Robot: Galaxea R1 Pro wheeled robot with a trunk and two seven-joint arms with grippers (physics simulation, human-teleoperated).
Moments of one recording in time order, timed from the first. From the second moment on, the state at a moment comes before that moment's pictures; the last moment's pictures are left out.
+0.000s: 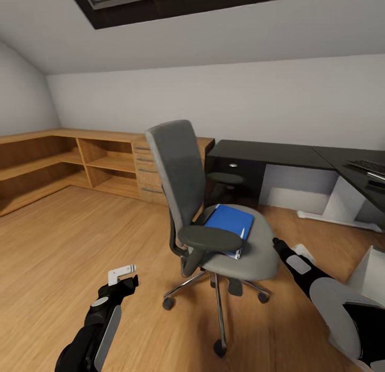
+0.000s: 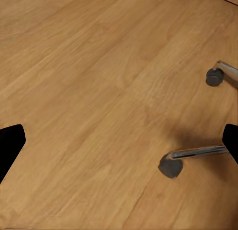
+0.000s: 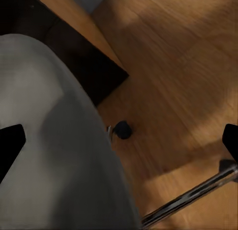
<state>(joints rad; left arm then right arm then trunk) -0.30 -0.08 0.06 -1.21 0.14 0.43 0.27 -0.96 -0.17 -0.06 -0.14 -0.92 -0.07 -0.05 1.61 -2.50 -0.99</state>
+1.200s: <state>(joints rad) -0.30 -0.09 0.05 -1.19 0.14 0.43 0.27 -0.96 -0.17 -0.05 -0.14 -0.93 -0.06 -0.03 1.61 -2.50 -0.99</state>
